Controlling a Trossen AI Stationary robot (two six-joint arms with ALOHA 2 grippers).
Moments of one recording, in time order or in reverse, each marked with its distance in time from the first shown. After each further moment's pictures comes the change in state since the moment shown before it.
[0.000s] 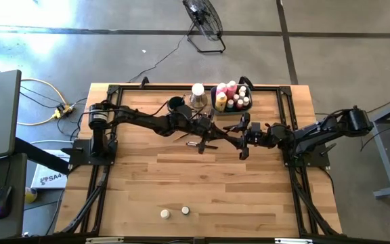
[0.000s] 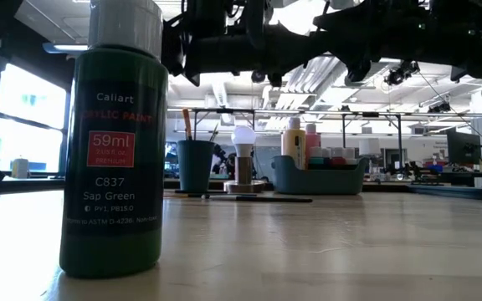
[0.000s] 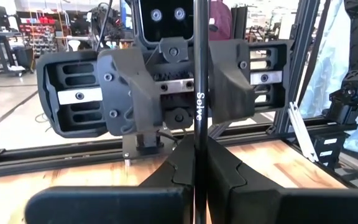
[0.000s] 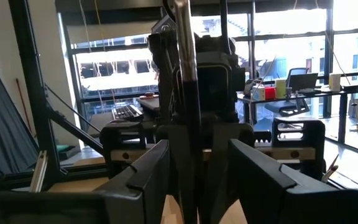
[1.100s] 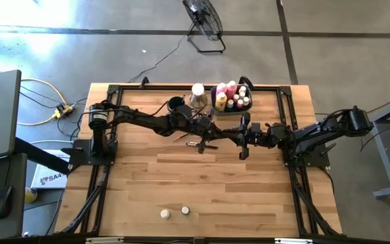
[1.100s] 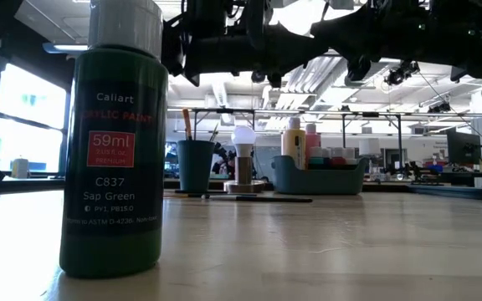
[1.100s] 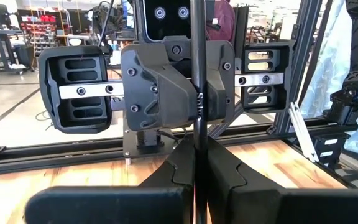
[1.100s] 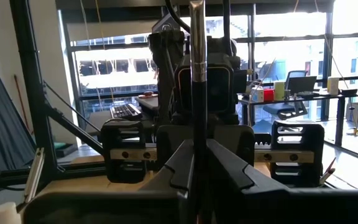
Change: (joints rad) left arm 0.000 0.000 -0.002 -0.002 -0.002 -0.004; right arm 0.000 0.000 0.000 -0.001 -0.001 -0.020
